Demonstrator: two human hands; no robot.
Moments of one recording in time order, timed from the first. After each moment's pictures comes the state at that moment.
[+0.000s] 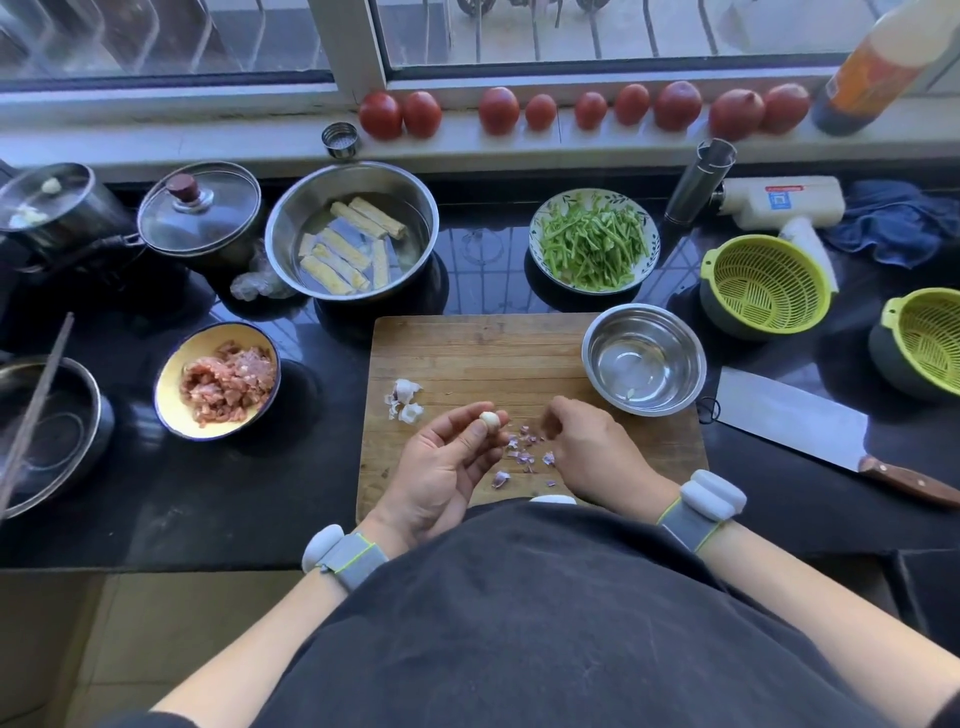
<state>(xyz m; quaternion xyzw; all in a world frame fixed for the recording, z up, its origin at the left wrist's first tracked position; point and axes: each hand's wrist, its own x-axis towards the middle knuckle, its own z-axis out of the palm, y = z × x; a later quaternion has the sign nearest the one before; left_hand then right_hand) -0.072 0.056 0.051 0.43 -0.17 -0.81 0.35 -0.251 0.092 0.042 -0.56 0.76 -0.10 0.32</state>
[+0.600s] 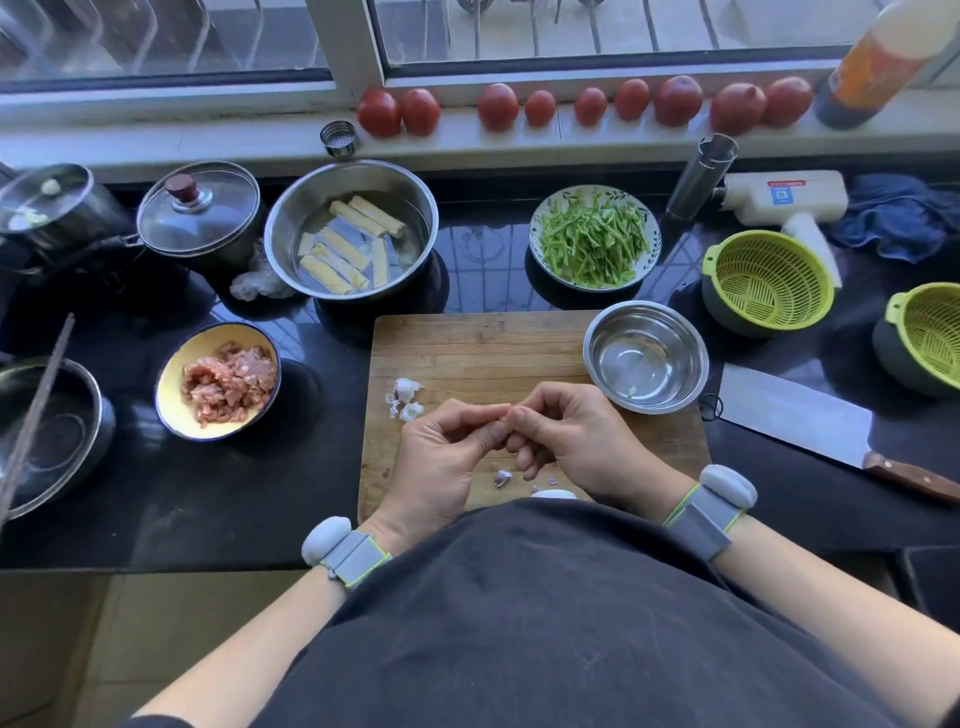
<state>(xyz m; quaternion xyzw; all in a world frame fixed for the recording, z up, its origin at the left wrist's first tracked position) -0.074 0.057 0.063 0.46 -0.47 -0.65 0.38 -0.233 0.087 0.084 -0.33 0.57 -0.43 0.62</state>
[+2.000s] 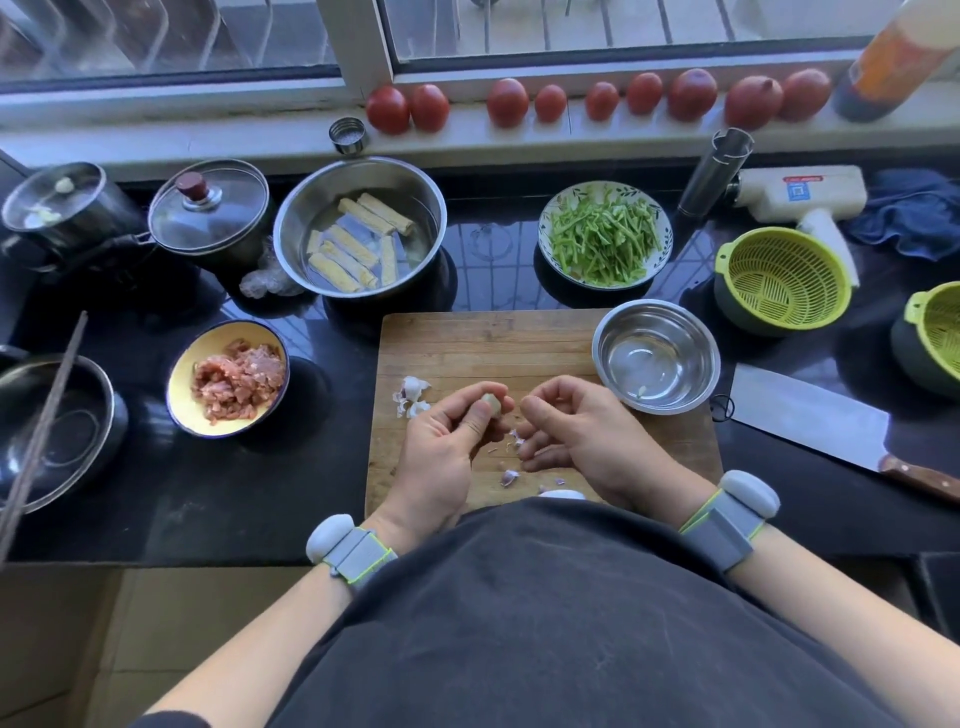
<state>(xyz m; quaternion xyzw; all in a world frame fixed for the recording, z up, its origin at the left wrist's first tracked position) -0.077 0.052 0.070 0.48 -0.37 -0.71 0.36 -0.236 0.083 0.079 -0.27 0.59 -0.43 0.63</state>
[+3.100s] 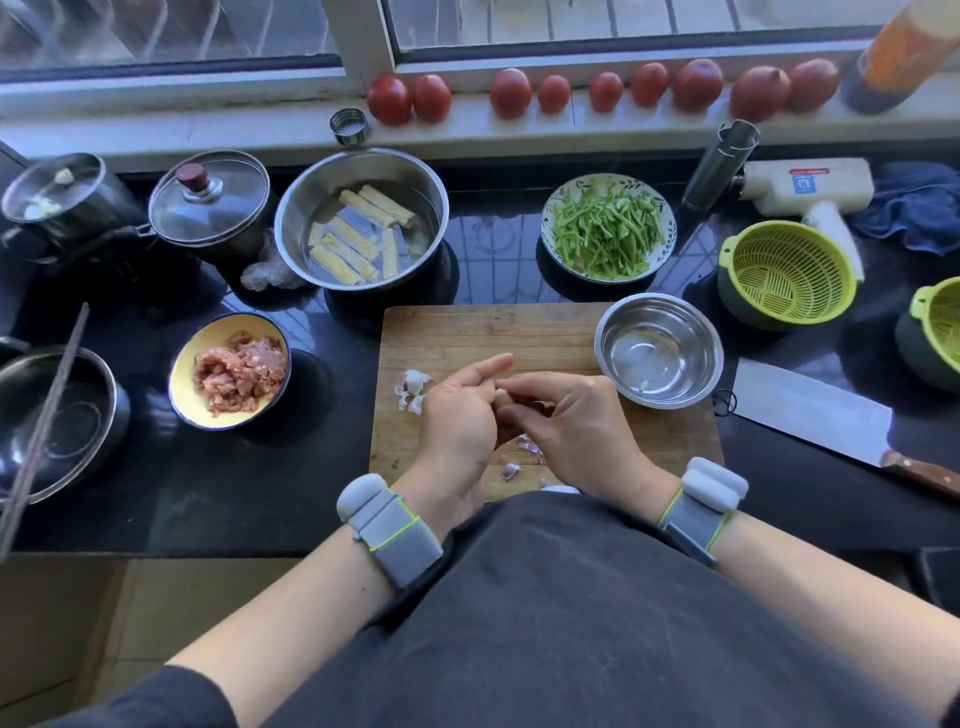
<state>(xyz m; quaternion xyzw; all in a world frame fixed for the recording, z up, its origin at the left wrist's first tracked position) -0.107 0.042 0.102 0.57 -0.28 -0.70 0.33 -0.224 0.080 0.072 -0.55 0.63 -0.42 0.34</state>
